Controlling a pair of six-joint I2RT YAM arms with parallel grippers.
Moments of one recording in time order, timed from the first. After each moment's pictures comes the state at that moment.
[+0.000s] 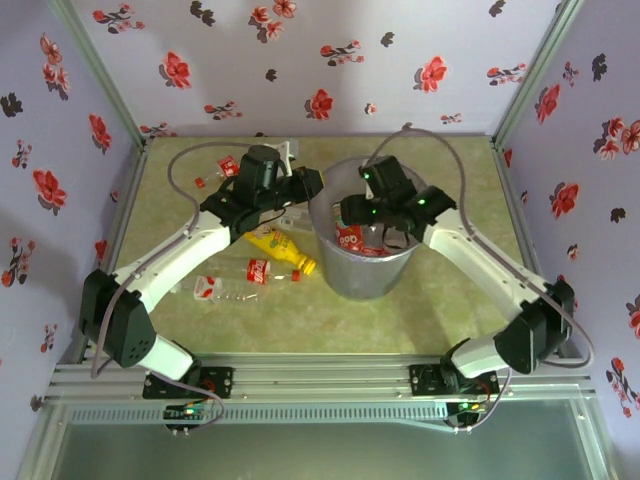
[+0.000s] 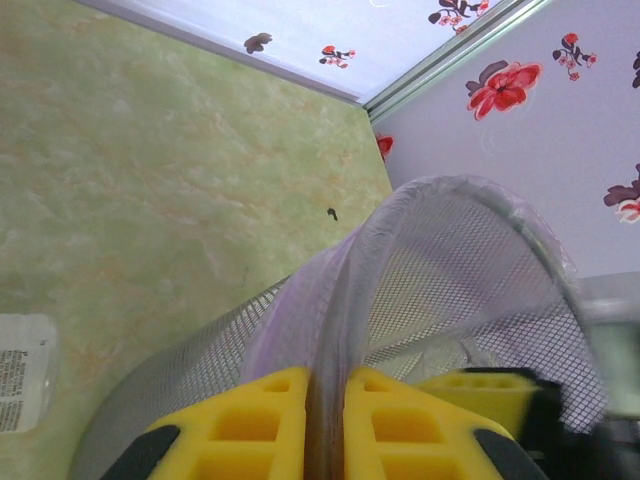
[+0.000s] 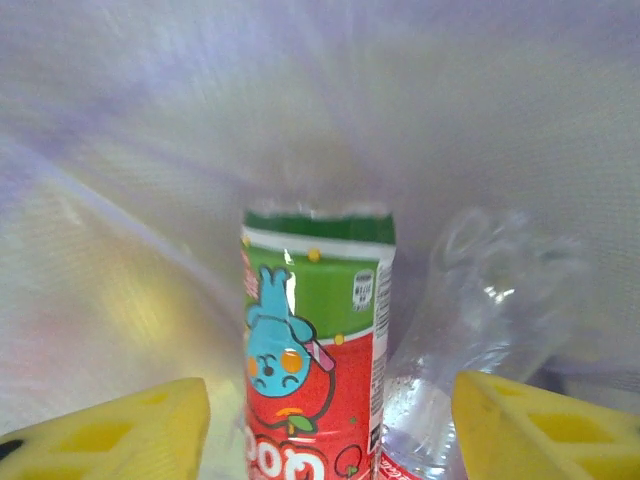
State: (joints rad) left arm -0.66 1.51 1.30 -0.20 0.19 -0.77; right arm 0.64 1.42 1.40 -0.81 0.08 0.40
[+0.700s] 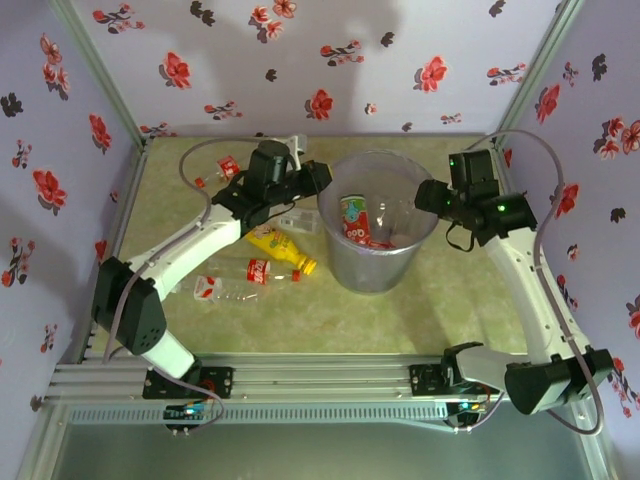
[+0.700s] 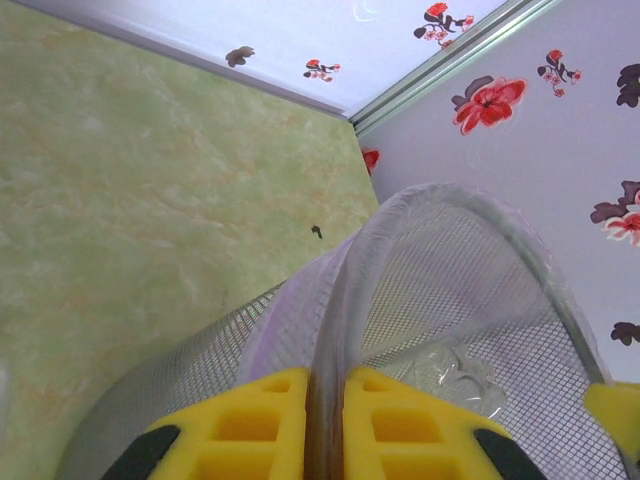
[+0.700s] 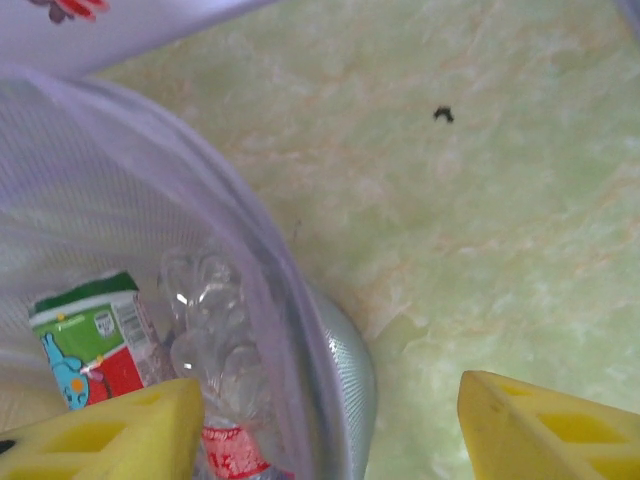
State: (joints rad) left arm -0.67 1.59 1.36 -0.14 0.19 -0.79; right arm 0.25 1.19 1.36 -1.00 0.09 0.48
